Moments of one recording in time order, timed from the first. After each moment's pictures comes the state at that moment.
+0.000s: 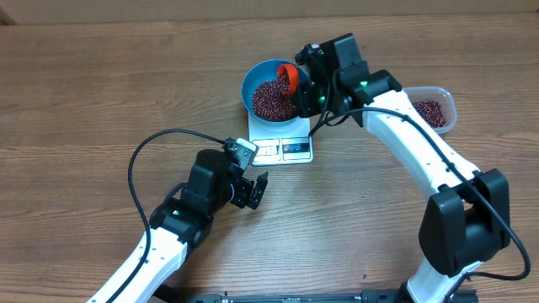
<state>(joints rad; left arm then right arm) -0.46 1.15 0.56 -0.13 0.06 0.01 0.40 1.87 1.54 -0.64 -0.30 0.09</state>
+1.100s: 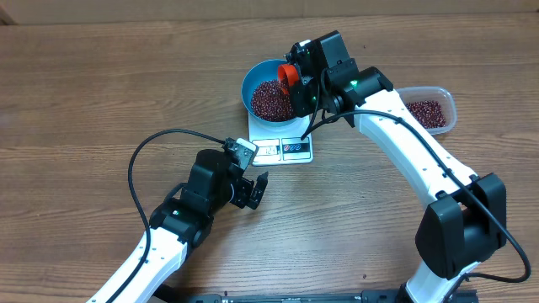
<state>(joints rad) -0.46 1.15 0.56 -0.13 0.06 0.01 0.44 1.87 1.60 -0.70 -0.14 0.04</state>
